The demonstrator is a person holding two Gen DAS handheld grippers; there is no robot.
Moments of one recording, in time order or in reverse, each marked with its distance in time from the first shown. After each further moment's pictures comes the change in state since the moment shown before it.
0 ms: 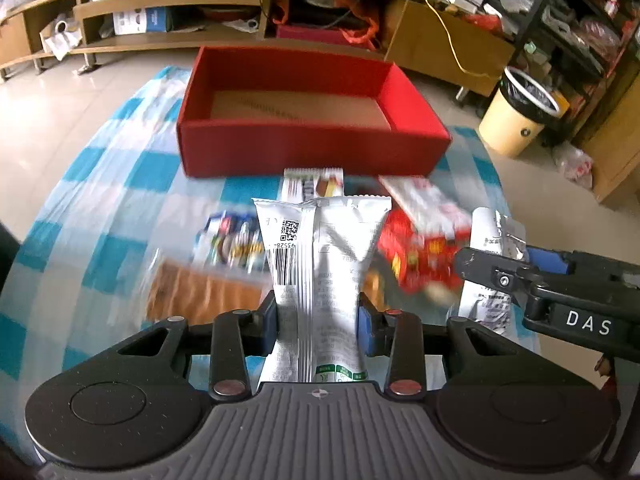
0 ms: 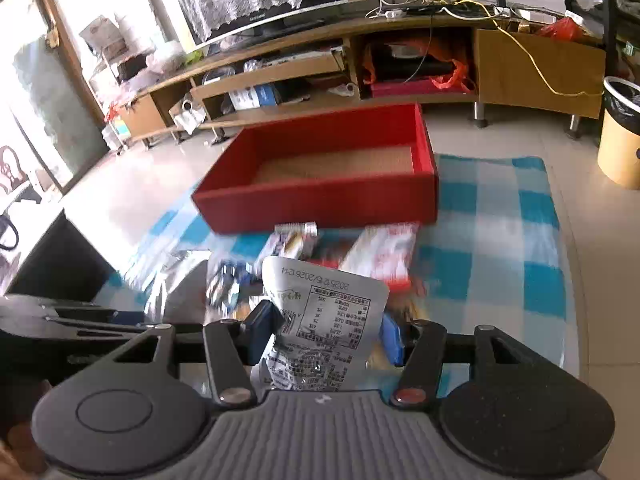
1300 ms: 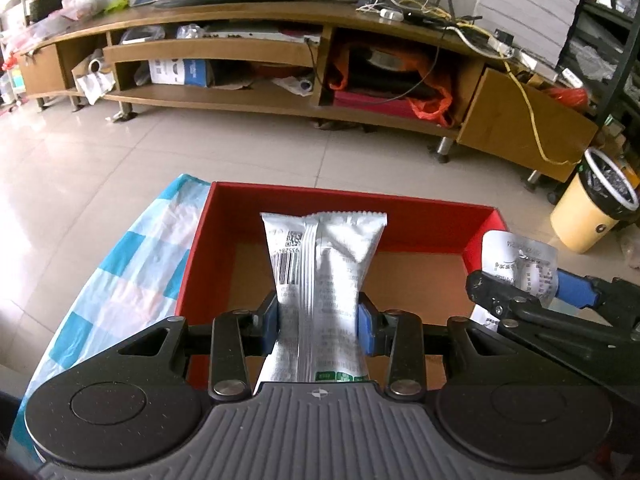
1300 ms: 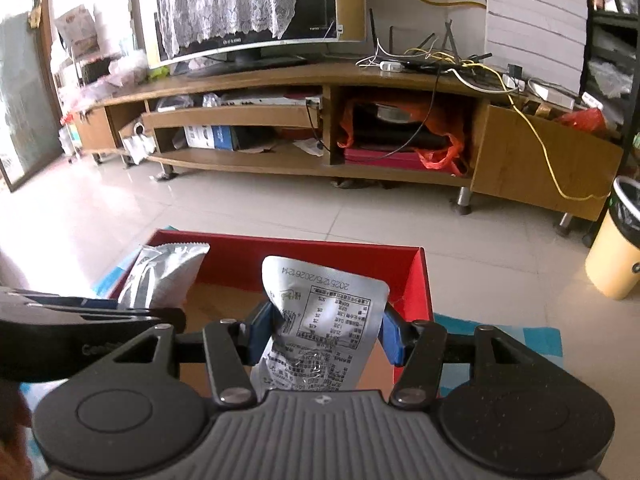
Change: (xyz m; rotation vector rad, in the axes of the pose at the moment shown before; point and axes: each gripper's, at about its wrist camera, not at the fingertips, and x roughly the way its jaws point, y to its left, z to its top) left arm 0.091 0.018 0.162 -0.081 -0.125 0.172; right arm 0.128 0.003 0.148 -0.143 -0.100 -0.184
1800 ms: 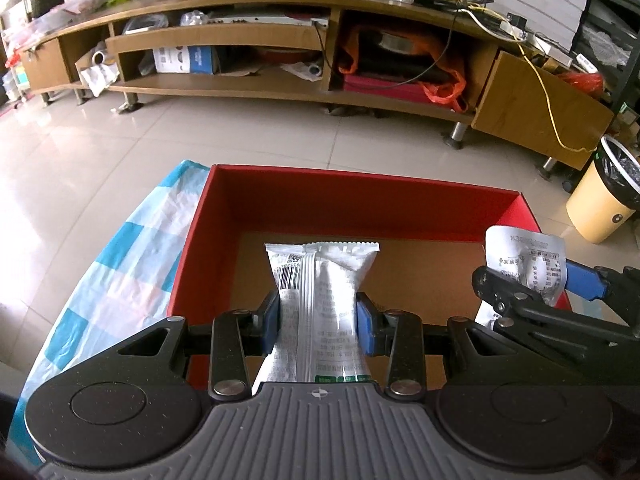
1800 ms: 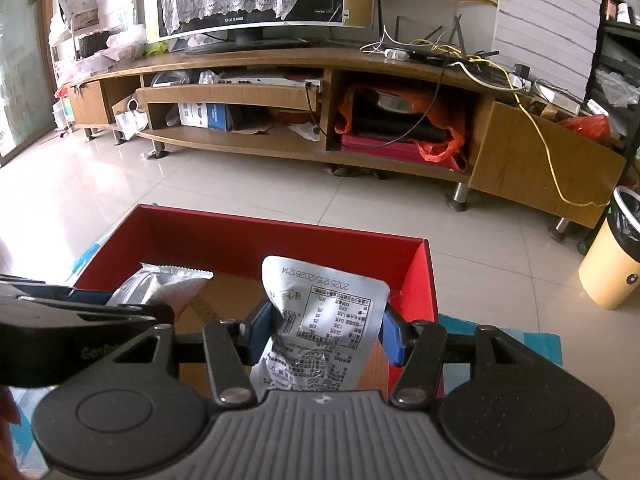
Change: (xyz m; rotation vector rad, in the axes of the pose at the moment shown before) left arm 0.022 0.001 0.000 0.002 0.038 0.035; right arm 0.024 0.005 -0.004 -0.049 0.038 -0.030
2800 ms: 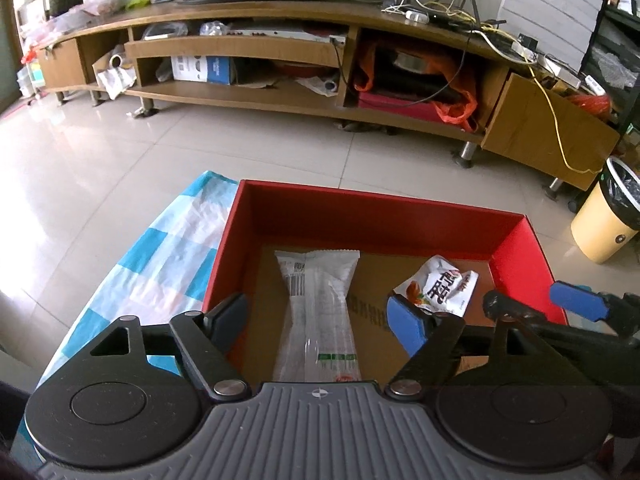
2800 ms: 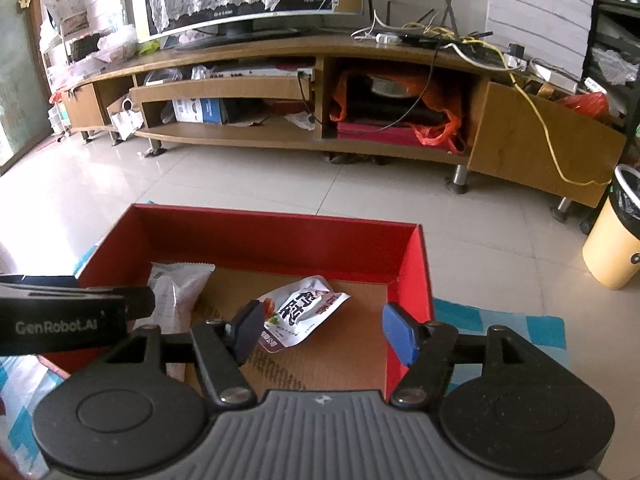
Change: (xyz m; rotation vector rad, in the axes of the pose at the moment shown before) left arm -0.020 0.011 0.001 -0.038 -0.039 0.016; right arm -0.003 -0.012 0.000 0.048 0.032 0.015
